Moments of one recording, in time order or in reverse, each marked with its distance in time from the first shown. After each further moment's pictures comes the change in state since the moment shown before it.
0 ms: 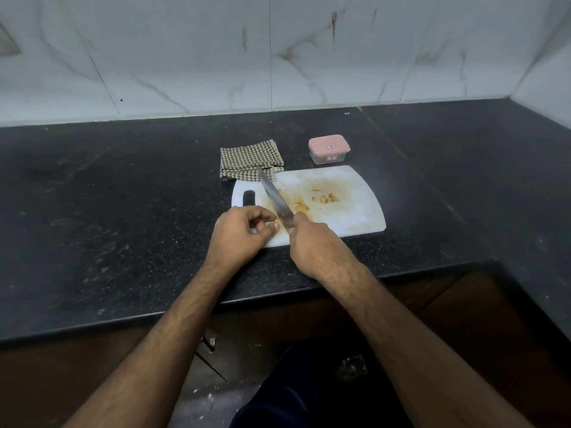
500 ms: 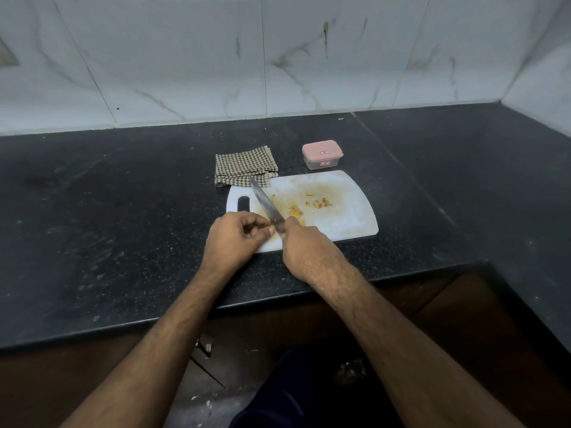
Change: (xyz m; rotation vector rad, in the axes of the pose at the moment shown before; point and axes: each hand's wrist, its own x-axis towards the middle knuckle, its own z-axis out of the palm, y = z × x) left_hand 0.001 0.002 0.001 0.009 0.008 -0.006; right_hand 0.000 -0.002 -0.002 -0.043 -0.004 -0.028
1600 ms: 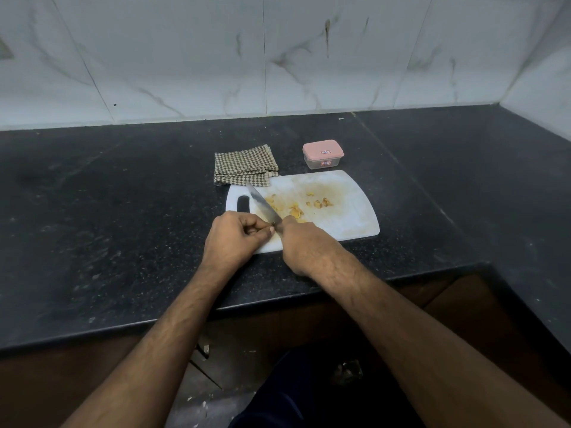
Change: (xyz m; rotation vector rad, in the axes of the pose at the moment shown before) left_hand 0.002 -0.003 0.001 -0.050 -0.038 -0.064; right_hand 0.000 -0.014 -0.016 -0.096 -0.108 0.026
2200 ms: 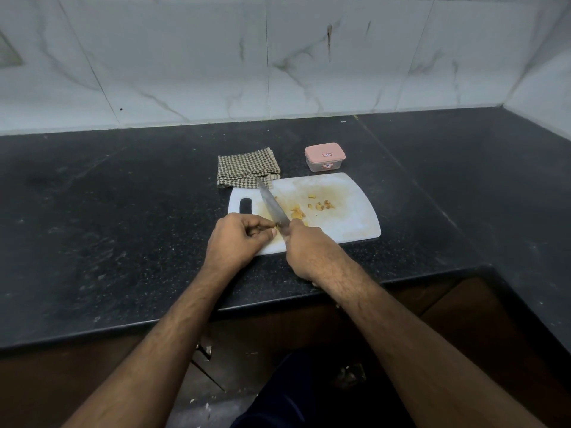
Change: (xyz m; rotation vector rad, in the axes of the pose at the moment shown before) left_hand 0.000 0.003 0.000 -0.001 0.000 -0.001; right_hand 0.005 0.008 0.009 0.098 0.015 0.039
